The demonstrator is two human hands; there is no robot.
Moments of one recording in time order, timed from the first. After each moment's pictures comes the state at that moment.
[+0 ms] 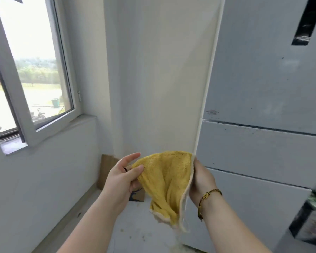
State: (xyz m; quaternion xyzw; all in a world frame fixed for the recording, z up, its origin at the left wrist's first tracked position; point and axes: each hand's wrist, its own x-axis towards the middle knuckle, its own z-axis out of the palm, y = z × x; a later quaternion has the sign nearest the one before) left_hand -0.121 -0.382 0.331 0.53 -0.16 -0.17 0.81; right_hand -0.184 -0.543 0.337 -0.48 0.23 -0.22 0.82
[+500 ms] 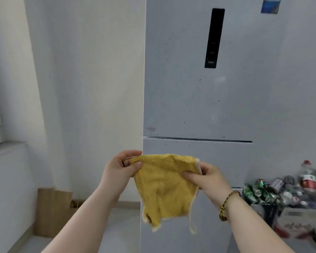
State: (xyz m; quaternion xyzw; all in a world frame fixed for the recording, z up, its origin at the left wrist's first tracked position) left_hand -0.147 -0.554 0.382 0.60 -0.32 -0.13 0.73; right_hand -0.289 -0.698 0.384 -0.74 0.20 -0.29 0.57
